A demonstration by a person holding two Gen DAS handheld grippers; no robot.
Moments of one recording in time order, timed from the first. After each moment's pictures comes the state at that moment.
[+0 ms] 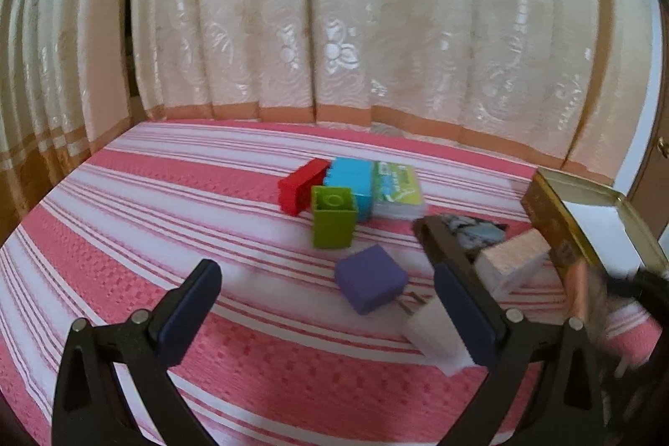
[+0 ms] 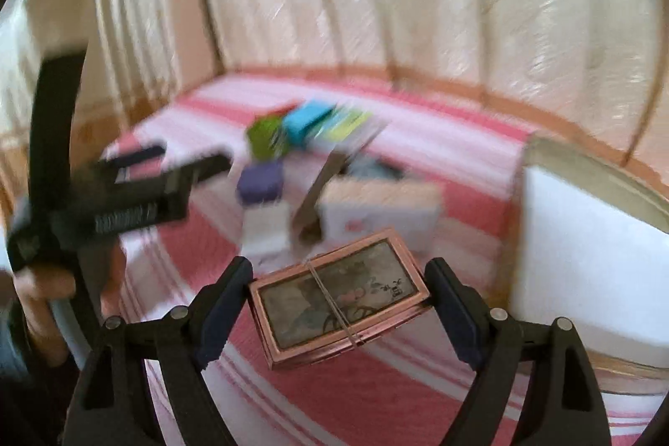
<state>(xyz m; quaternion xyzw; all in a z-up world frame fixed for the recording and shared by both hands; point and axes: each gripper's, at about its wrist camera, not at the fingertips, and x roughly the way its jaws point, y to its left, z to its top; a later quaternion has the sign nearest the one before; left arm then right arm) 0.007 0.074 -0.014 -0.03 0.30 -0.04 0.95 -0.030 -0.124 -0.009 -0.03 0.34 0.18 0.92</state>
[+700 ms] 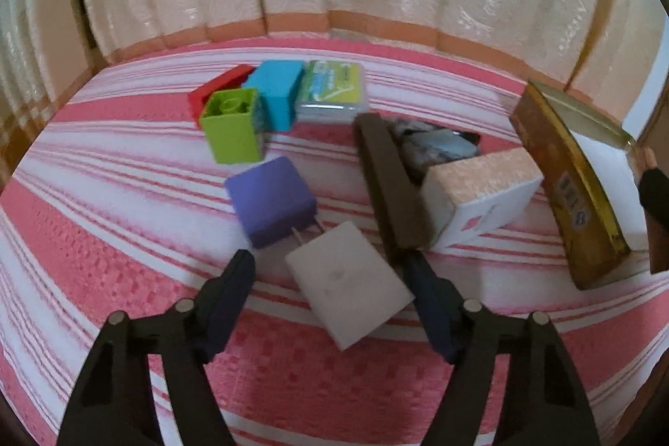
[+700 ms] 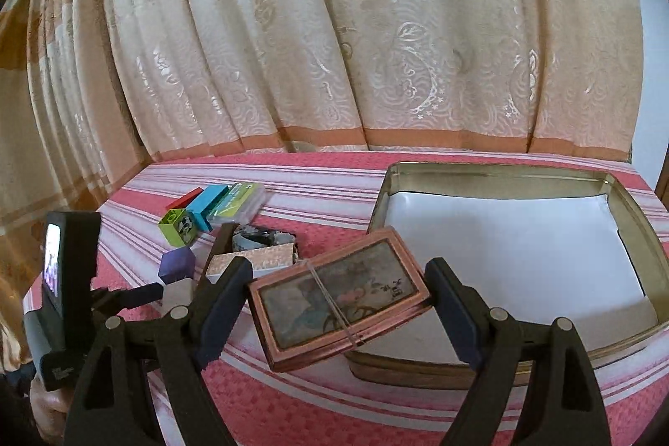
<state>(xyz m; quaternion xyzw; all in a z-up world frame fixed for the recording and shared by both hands) 0.029 0.012 -0.047 -0.01 0.43 -0.03 0.90 -0.033 -0.189 0.011 0.06 0.28 0.06 0.95</state>
